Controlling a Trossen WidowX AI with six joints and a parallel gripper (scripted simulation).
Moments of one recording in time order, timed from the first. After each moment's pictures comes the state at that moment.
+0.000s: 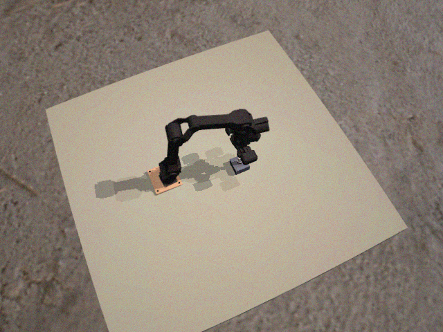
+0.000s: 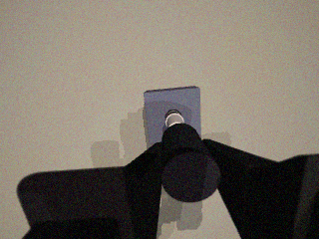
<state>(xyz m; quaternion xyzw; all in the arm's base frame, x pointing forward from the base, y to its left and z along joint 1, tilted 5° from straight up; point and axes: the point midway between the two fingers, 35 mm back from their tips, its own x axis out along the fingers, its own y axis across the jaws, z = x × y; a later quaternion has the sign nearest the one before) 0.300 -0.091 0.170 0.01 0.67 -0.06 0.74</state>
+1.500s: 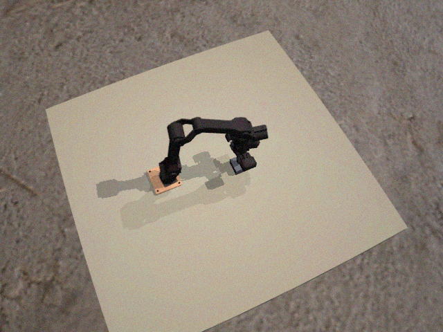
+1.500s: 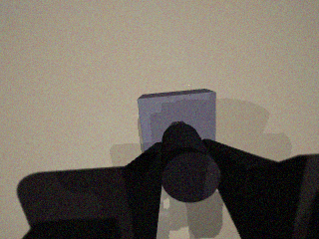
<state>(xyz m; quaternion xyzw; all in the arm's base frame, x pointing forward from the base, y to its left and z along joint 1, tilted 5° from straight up) 0.304 -0.094 0.118 0.01 0.67 -0.06 0.74</state>
